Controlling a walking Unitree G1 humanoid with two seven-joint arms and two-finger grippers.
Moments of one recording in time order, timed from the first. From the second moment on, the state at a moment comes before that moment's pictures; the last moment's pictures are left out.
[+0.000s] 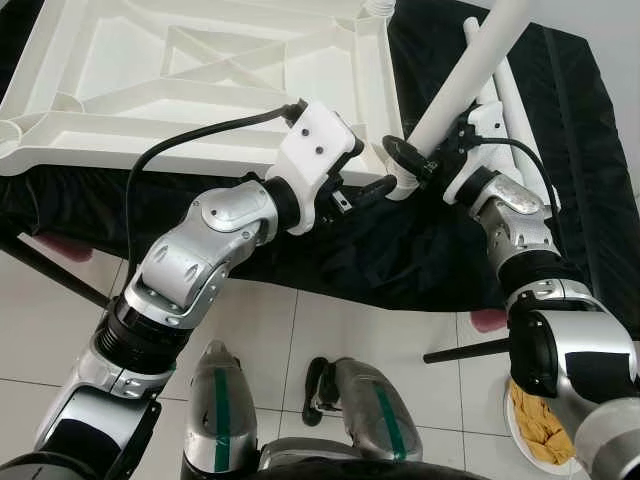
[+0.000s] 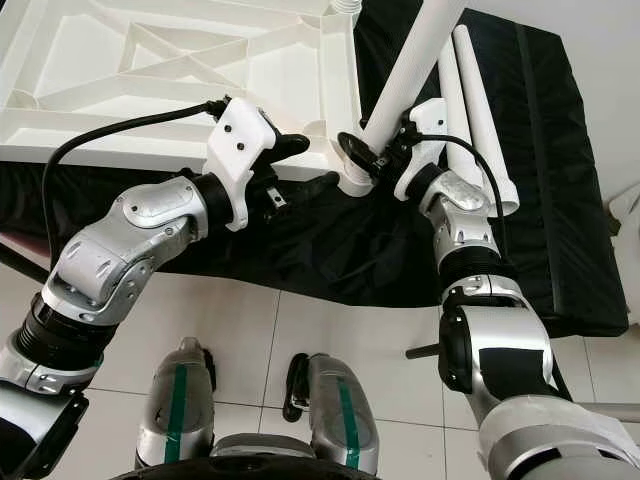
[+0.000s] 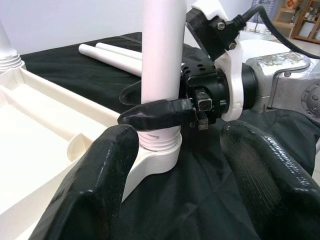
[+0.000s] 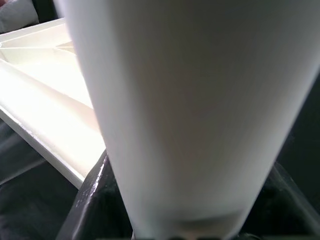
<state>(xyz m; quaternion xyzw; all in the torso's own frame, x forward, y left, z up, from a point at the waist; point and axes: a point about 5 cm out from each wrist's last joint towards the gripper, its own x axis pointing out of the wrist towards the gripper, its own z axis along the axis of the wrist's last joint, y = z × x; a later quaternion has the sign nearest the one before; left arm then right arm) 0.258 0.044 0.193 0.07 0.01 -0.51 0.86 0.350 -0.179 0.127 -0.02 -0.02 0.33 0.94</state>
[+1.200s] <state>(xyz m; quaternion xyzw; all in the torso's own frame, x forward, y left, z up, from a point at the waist) 0.253 0.041 0.187 0.07 0.02 -0.52 0.85 0.331 -0.156 0.126 0.03 -0.04 -0.10 0.99</state>
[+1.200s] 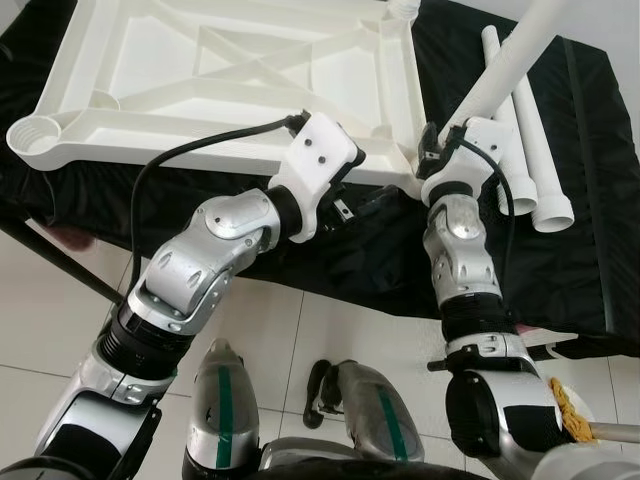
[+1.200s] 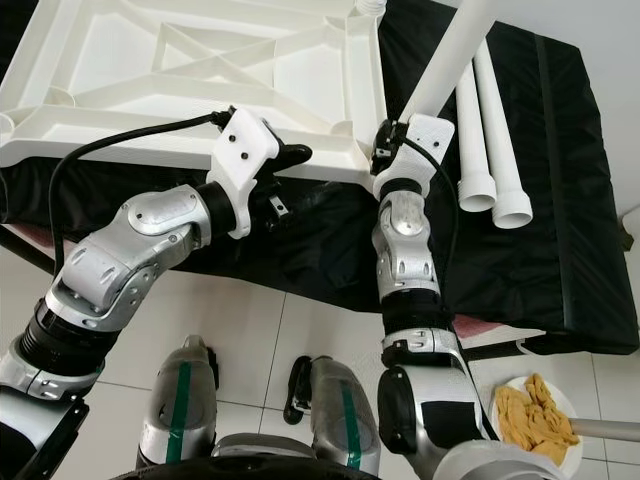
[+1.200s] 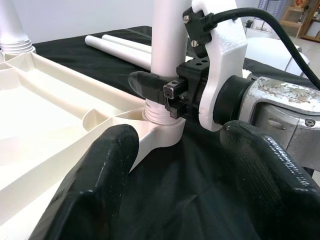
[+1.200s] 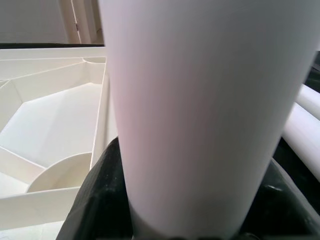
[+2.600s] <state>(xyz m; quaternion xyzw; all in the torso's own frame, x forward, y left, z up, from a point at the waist) 0.254 0.042 0.187 0.07 0.02 -0.52 0.85 0.349 -0.186 0.141 0.00 -0.03 0.28 0.96</state>
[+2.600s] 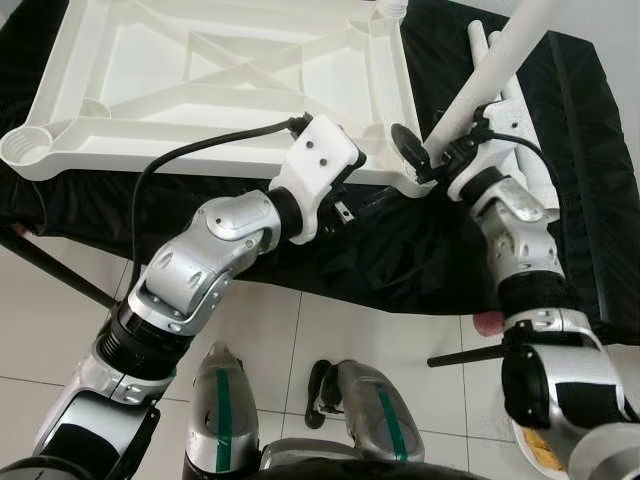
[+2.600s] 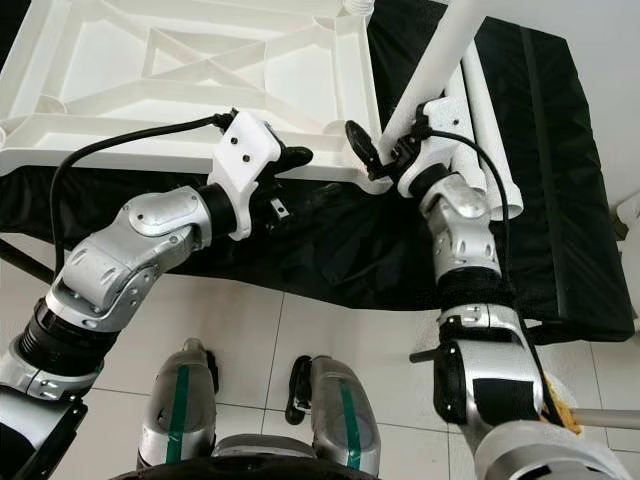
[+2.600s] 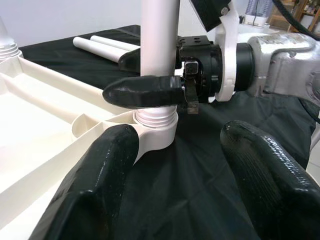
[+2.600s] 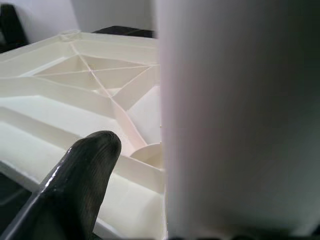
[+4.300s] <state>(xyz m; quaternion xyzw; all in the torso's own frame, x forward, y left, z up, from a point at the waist) 0.252 0.044 0.189 0.07 0.02 -0.52 0.85 0.348 -0.195 0.122 -0.01 -0.01 0.25 0.97</state>
